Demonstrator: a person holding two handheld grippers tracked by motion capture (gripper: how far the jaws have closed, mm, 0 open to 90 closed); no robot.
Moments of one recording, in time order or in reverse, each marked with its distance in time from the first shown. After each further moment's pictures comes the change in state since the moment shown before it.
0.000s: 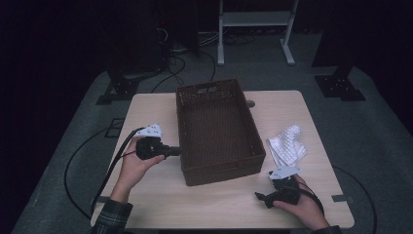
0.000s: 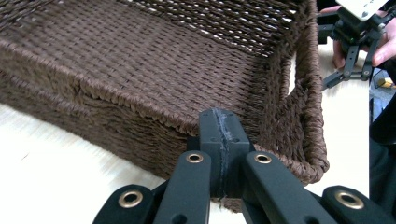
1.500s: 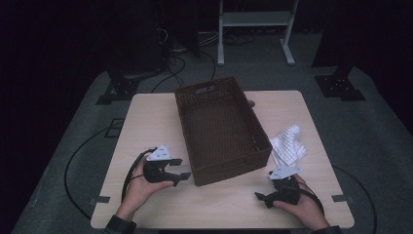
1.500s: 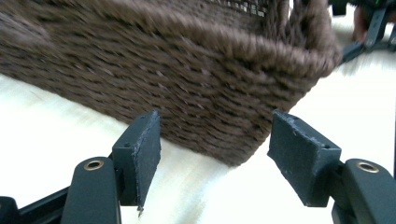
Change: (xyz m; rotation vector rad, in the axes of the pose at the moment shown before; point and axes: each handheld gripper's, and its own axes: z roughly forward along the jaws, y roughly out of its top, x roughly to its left) left arm -0.041 -0.048 0.032 0.013 0.089 -0.003; right arm 0.000 0.000 0.000 0.000 0.001 -0.003
